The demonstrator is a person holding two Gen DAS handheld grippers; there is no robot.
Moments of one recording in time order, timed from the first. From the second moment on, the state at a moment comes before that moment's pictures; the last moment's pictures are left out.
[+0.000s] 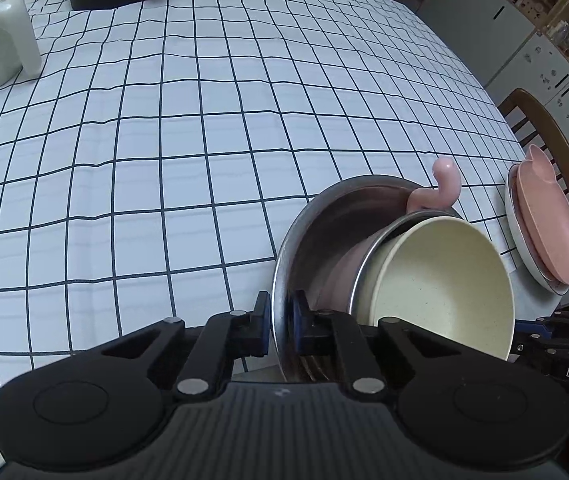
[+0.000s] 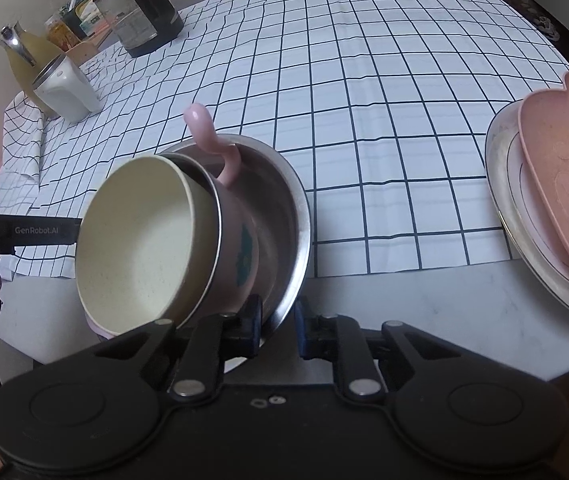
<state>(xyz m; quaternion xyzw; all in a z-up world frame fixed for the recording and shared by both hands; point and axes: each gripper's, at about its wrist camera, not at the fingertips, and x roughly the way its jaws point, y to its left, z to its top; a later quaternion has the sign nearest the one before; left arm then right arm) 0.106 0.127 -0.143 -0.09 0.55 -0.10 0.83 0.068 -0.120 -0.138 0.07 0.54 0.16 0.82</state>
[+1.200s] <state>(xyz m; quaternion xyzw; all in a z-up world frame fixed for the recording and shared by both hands) 0.158 -0.061 -0.056 -0.02 0.51 -0.17 0.84 0.079 -0.278 -0.056 0.12 0.50 0.10 0.85</state>
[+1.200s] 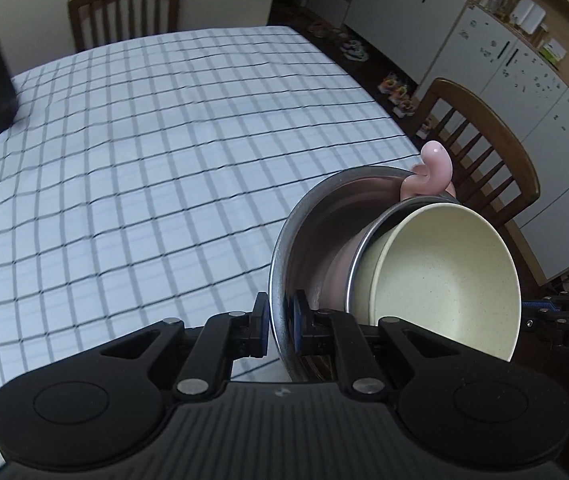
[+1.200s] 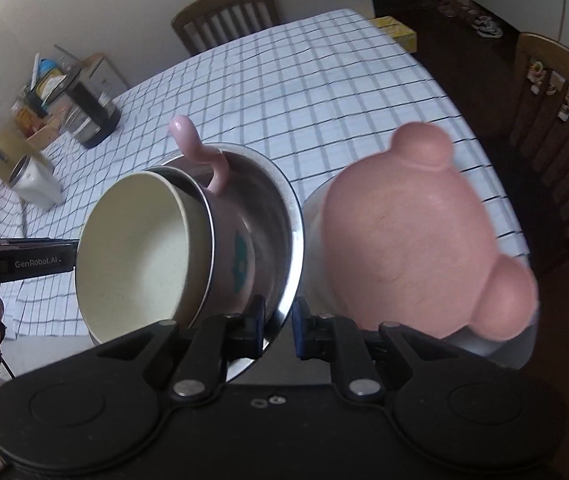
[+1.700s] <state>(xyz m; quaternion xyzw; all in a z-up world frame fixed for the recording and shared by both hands) 0.207 -0.166 -0.081 0.01 0.52 -0.21 0.83 0.099 -0.381 -0.067 0.14 0.51 0.04 0.85</state>
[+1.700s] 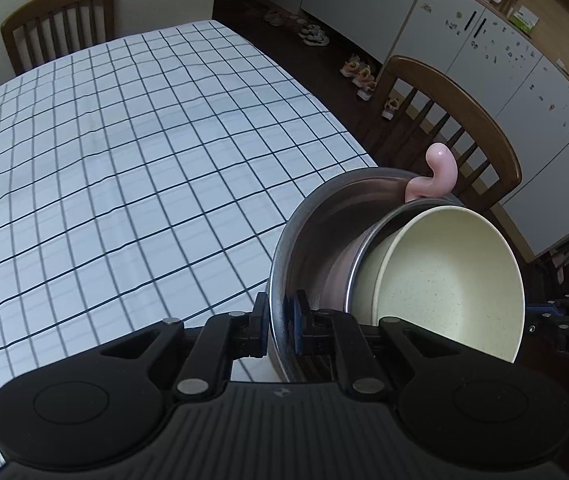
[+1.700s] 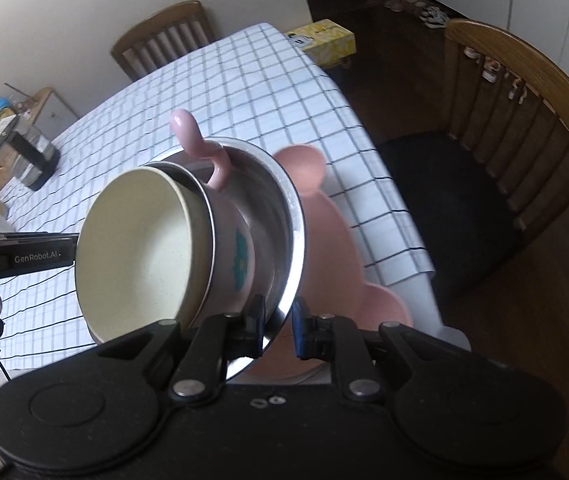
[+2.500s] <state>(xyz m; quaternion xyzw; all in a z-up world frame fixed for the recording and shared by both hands) 0.230 -0.188 -0.120 0.02 0.54 -0.21 0.81 0.117 -0.402 -0.103 0.15 0.54 0.03 0.83</state>
